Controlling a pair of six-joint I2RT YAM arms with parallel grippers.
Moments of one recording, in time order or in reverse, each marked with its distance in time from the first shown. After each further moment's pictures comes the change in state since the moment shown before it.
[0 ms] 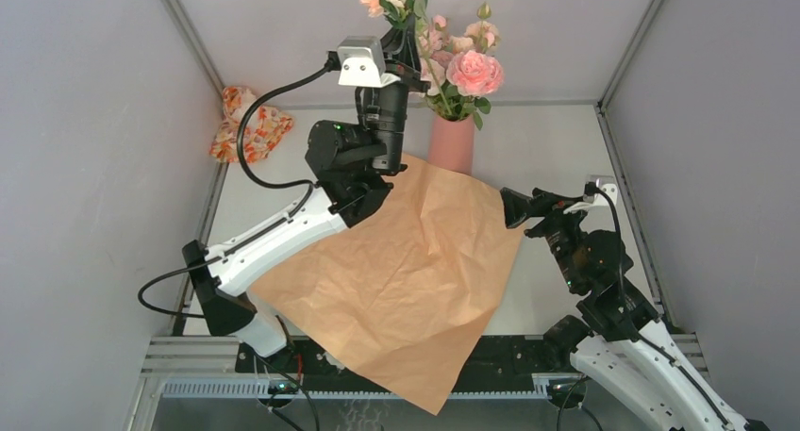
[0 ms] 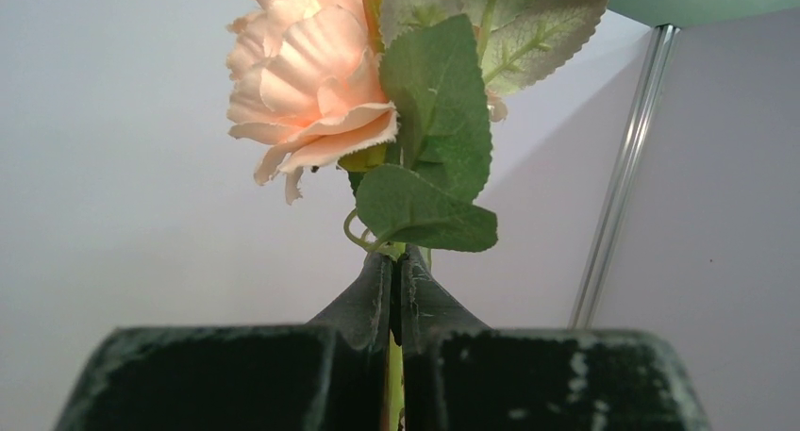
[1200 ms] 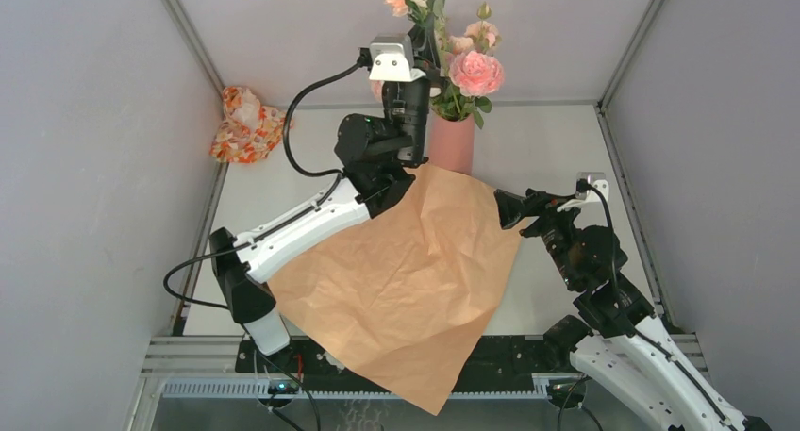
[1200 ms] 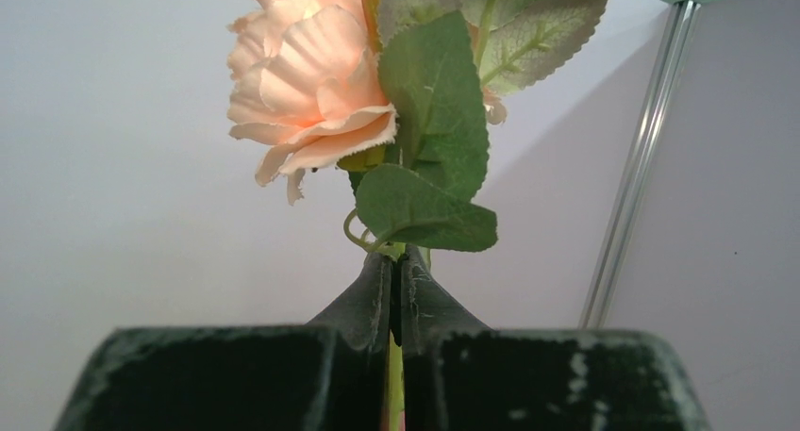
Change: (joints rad) left arm 0.016 0.135 0.063 0.066 -0.008 0.010; right arm -0.008 0.033 0.000 0.001 -0.053 0.004
